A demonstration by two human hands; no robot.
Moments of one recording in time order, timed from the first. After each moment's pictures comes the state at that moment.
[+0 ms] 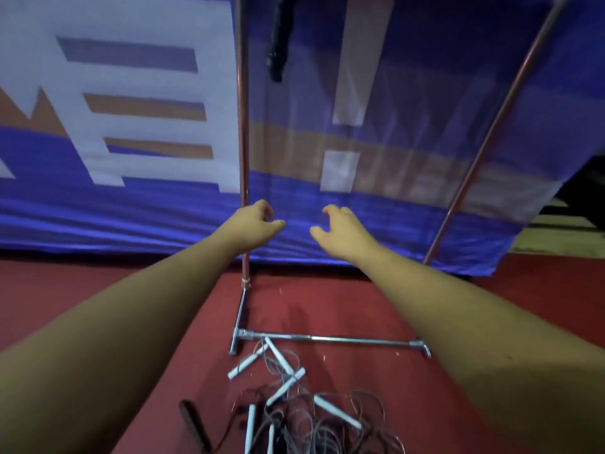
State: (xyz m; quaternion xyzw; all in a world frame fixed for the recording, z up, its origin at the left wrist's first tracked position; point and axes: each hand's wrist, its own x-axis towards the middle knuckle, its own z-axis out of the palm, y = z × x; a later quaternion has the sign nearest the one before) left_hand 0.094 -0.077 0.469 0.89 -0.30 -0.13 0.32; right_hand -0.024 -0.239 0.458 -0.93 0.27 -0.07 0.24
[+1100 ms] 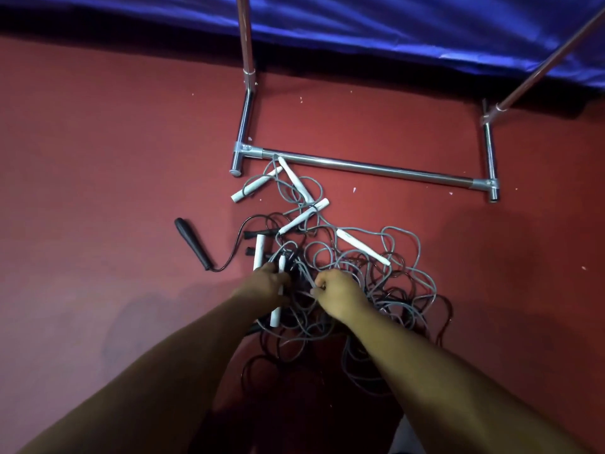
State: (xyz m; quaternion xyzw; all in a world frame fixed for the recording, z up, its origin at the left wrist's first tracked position) left_hand -0.078 0.041 0.021 0.84 -0.33 -0.43 0.07; right_hand -0.186 -0.110 0.037 -0.86 0.31 0.24 0.33
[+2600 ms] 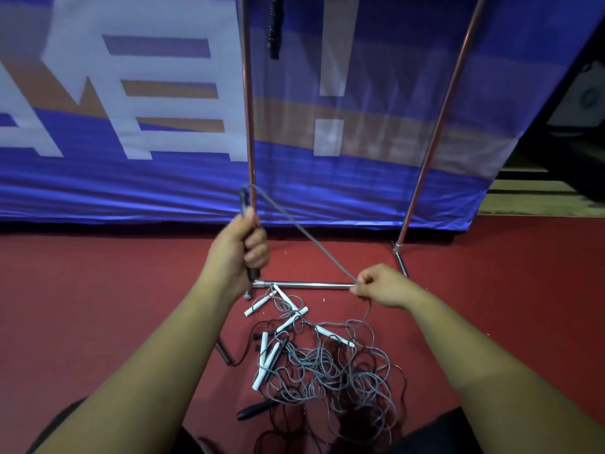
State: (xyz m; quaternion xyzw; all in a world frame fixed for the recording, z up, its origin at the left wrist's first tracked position) left_hand -0.111 0.061 0.455 0.40 -0.15 -0.36 0.83; right_hand -0.269 -0.163 0.397 -0.88 0.26 0.04 0.39
